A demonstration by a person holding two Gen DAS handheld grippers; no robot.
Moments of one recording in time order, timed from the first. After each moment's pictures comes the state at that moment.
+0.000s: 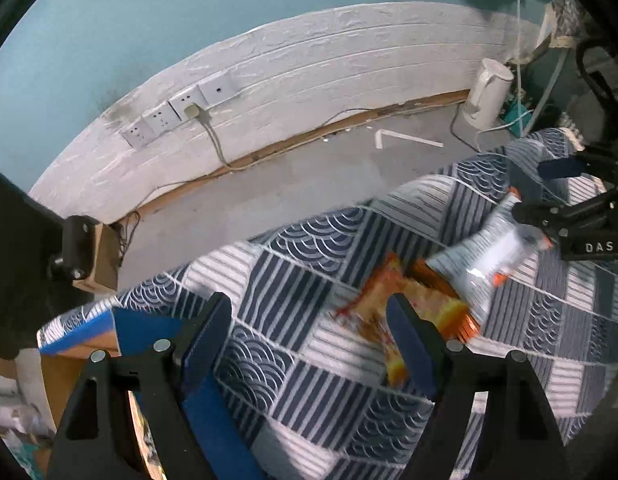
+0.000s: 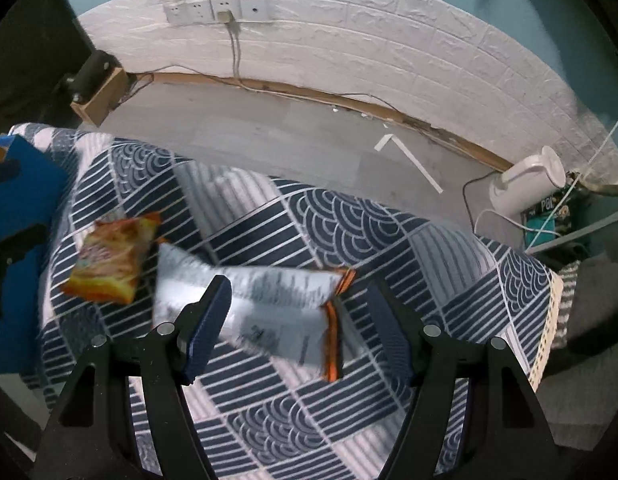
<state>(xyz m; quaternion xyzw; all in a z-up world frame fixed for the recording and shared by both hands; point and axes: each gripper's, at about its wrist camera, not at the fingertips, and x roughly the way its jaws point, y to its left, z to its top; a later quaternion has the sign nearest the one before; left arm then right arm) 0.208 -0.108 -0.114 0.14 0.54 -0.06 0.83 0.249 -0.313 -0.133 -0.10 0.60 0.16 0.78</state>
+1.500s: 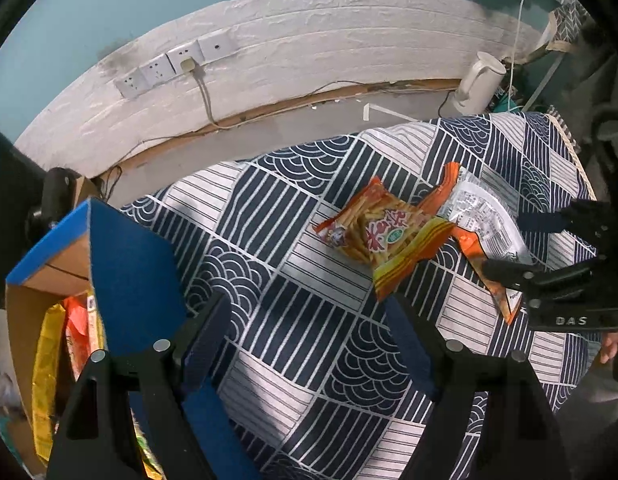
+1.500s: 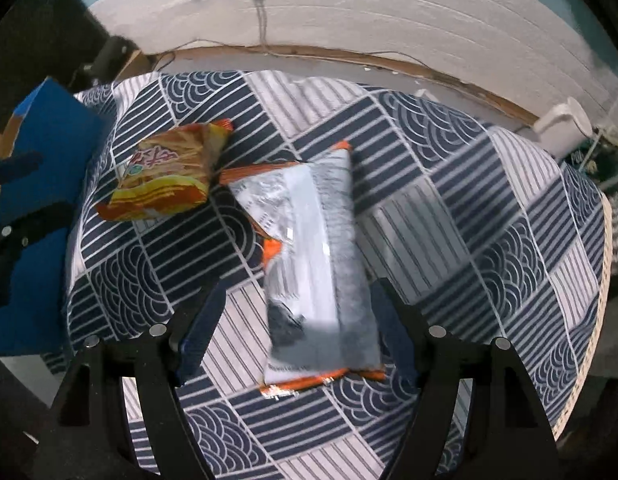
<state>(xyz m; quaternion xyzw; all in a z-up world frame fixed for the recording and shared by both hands) 0.155 -0.085 -0.131 0.08 0.58 -0.08 0.81 0.170 -0.274 -0.154 -0.05 0.63 0.18 0.75</state>
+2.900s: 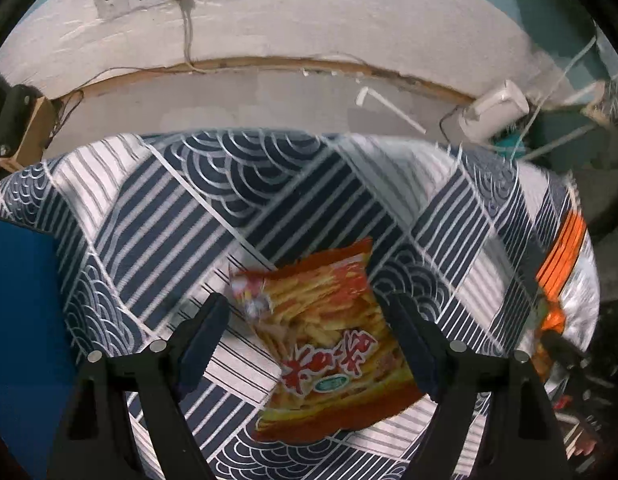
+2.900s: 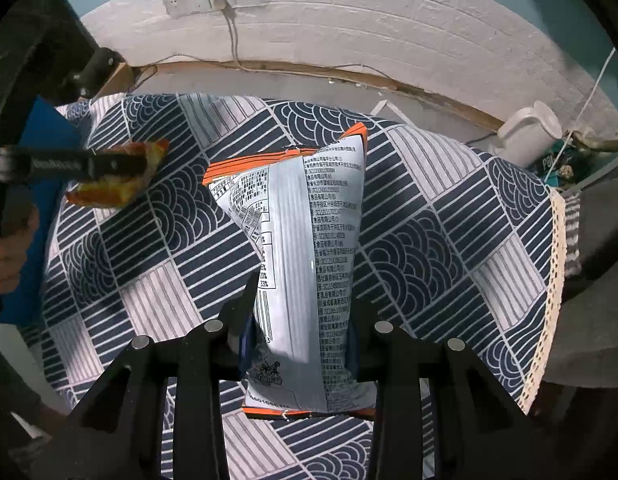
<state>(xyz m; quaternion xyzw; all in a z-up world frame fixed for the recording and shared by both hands) 0.227 -0.127 -0.201 -0.06 0.65 -0.07 0.75 0.170 -0.355 -0.131 -0.06 0.61 0.16 0.78</state>
